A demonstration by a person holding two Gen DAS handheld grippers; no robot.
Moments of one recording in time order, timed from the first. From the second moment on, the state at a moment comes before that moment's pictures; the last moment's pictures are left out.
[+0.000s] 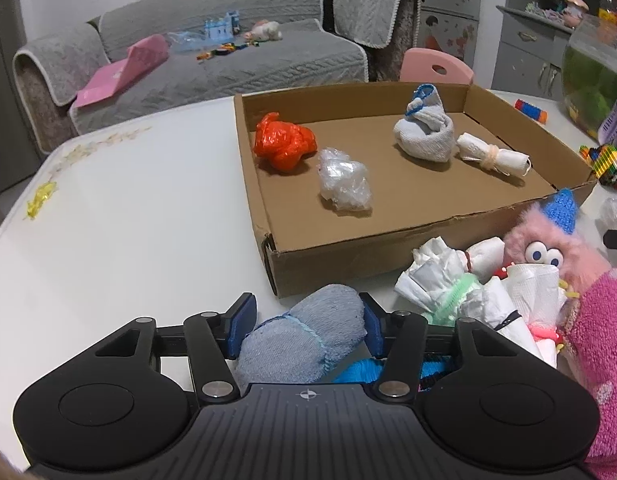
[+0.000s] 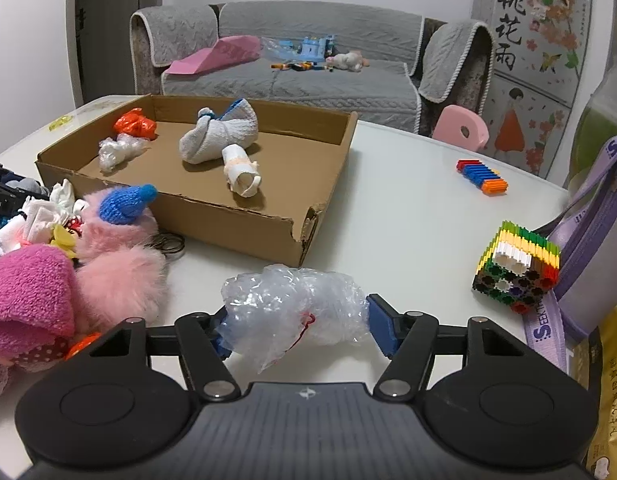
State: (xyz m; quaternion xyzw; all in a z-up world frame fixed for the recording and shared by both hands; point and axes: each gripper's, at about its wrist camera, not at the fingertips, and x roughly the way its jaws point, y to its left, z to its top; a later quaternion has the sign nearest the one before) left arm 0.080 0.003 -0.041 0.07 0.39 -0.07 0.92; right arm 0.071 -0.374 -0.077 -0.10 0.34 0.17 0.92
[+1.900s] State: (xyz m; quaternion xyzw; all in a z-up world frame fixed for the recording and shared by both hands) left arm 0.128 -0.053 0.021 0.11 0.28 -0.09 0.95; right arm 0.116 -0.369 -0.008 0.05 0.23 0.29 0.93
